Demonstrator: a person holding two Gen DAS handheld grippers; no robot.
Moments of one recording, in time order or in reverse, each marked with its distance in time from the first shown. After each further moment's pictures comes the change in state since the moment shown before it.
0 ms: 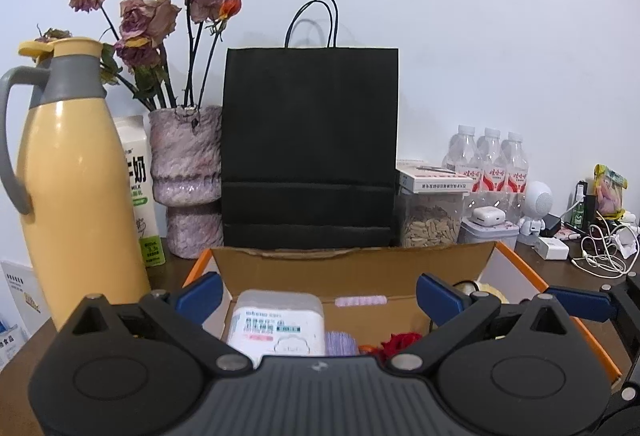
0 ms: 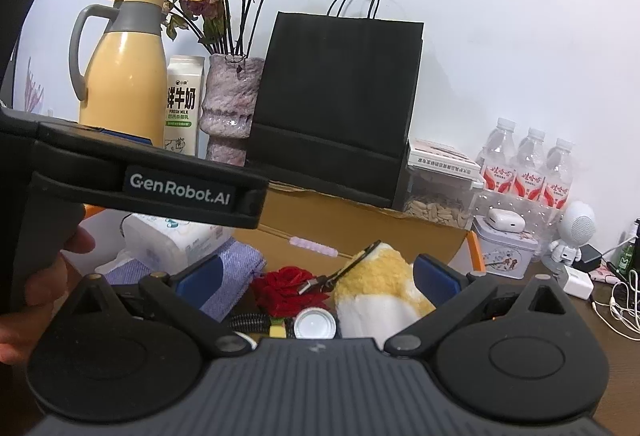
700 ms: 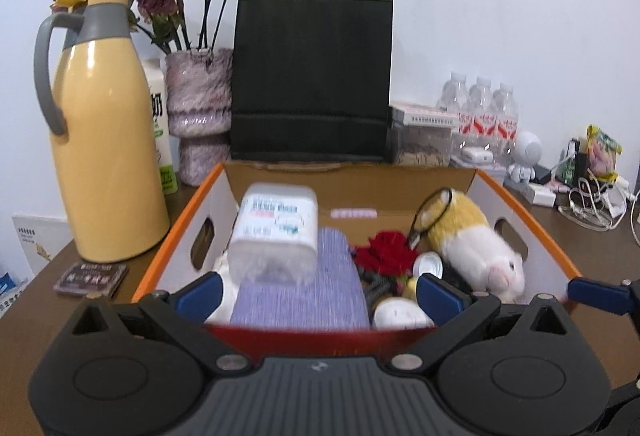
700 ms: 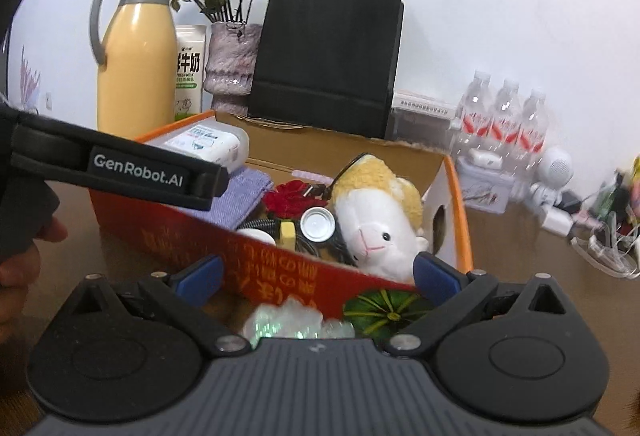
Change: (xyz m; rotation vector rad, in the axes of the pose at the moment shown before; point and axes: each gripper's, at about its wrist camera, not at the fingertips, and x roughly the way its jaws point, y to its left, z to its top) left arm -0.051 -0.007 -0.045 -0.012 0.154 0.021; right arm -0.060 0.007 -0.045 0.019 0.100 -0.028
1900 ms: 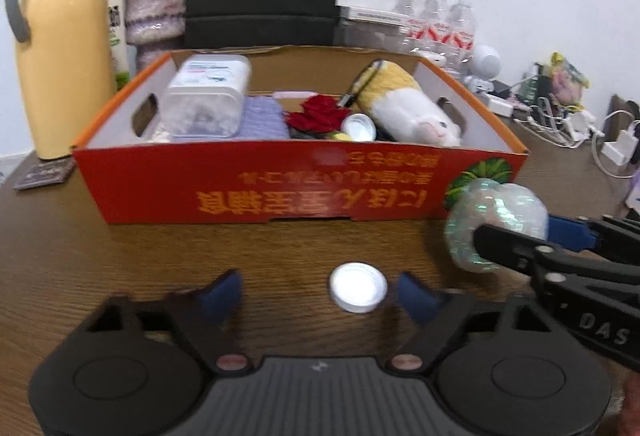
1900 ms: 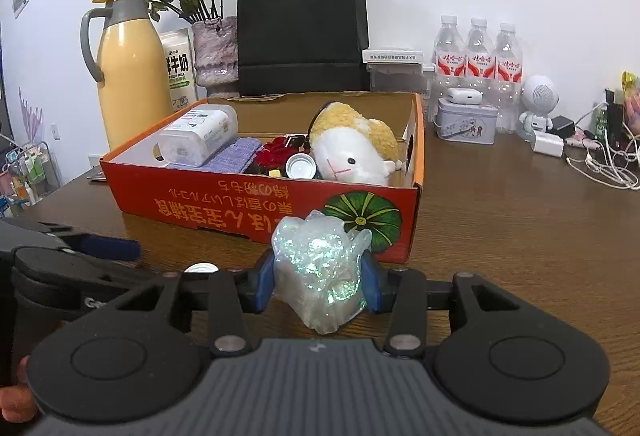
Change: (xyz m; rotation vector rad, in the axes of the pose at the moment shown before) left arm -0.016 -0.037 -0.060 0.017 0.217 -0.116; right arm -0.033 -0.039 -0.031 0.190 0.060 0.085
